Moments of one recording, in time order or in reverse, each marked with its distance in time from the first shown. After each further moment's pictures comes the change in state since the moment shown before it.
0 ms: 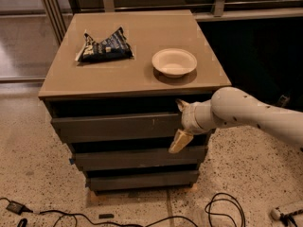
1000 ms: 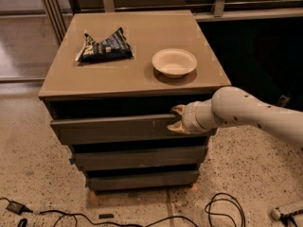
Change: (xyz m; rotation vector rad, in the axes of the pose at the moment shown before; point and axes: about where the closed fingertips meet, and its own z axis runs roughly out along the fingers) arm 0.000 0.000 0.000 0.000 0.000 0.000
